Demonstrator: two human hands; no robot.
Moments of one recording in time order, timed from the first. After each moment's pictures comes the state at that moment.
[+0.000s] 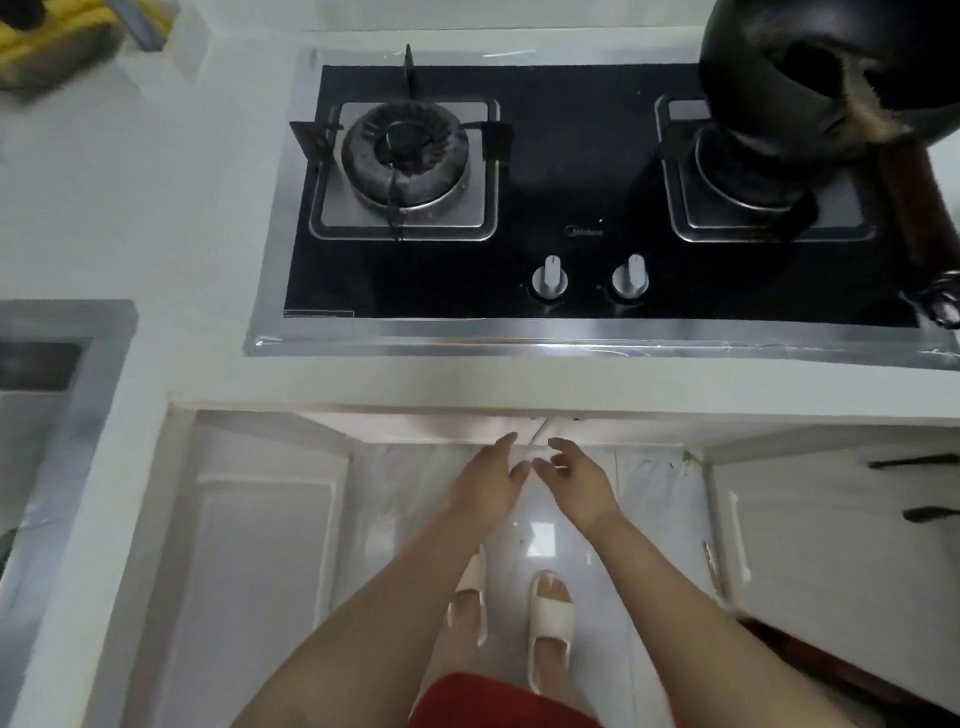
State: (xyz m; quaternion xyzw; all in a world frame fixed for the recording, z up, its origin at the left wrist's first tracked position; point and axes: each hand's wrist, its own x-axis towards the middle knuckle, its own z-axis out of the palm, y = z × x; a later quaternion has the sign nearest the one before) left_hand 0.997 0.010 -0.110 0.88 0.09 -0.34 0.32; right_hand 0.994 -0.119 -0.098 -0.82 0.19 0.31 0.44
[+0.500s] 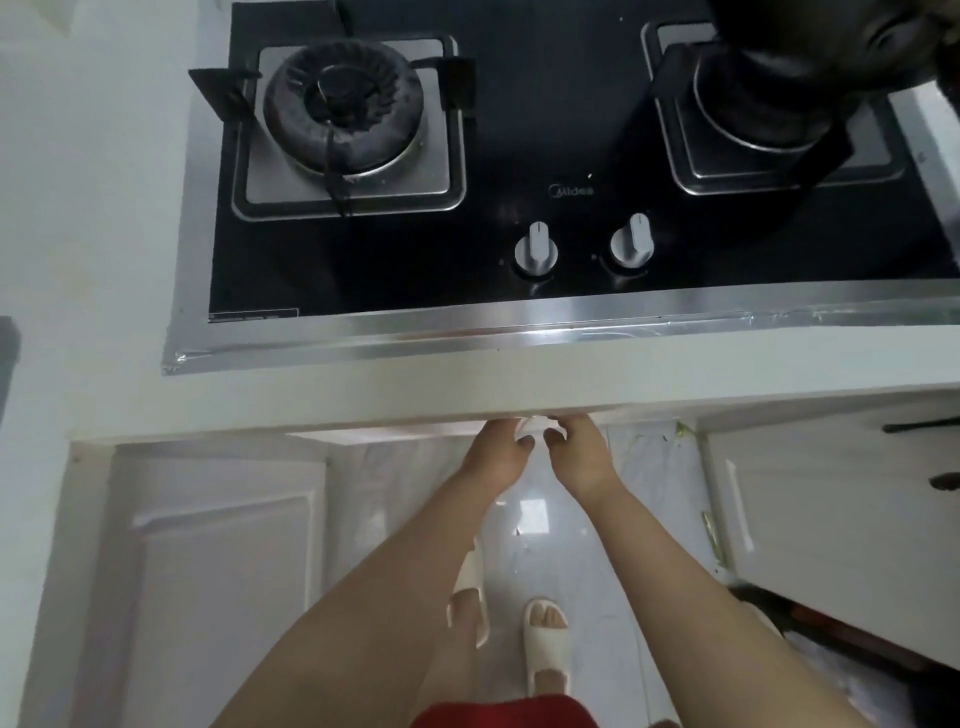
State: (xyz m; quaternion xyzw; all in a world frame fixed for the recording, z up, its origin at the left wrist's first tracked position) left_hand 1.048 -0.008 -0.162 0.85 0.08 -0.35 0.38; right_hand 1.032 -0.112 -0.138 -0.86 0.21 0.20 0.43
